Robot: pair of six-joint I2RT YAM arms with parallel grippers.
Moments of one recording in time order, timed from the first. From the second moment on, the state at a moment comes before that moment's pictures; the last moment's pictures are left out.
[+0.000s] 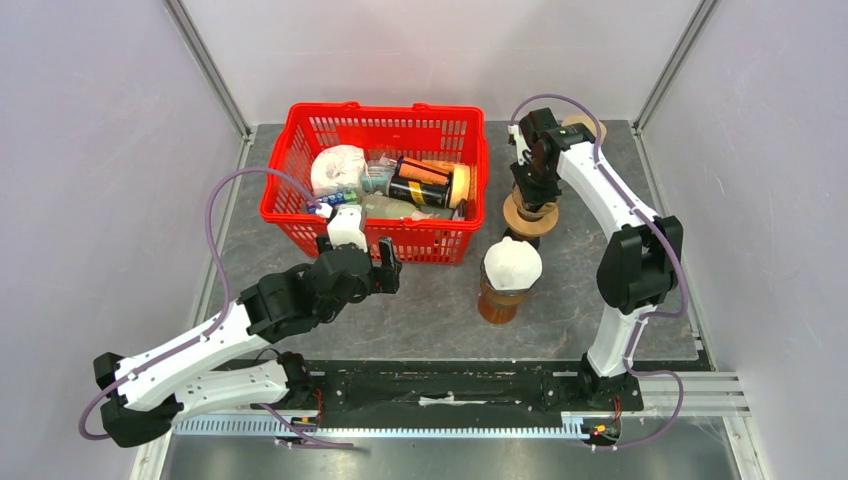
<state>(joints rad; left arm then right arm) -1.05 0.86 0.96 -0.73 -0.61 -0.67 0.28 1.87 1.74 -1.13 0.00 0.03</state>
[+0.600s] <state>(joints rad) -1.05 0.83 0.96 -0.73 -0.60 -0.67 0.28 1.75 1.87 -1.14 0.03 0.06</state>
